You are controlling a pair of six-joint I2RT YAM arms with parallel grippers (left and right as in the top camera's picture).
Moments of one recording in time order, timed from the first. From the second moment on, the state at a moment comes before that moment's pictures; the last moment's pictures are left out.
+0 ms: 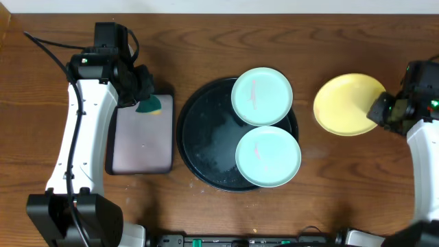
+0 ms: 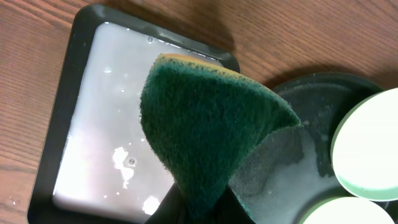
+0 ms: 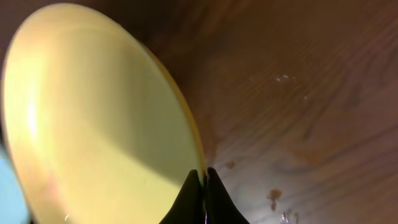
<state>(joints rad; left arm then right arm) 0.00 1.64 1.56 -1.15 0.07 -0.38 -0.26 1.45 1.19 -0.90 0.08 0.34</state>
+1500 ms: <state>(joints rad) 0.00 1.64 1.56 -1.15 0.07 -0.38 0.02 1.47 1.09 -0.92 -0.33 0.06</state>
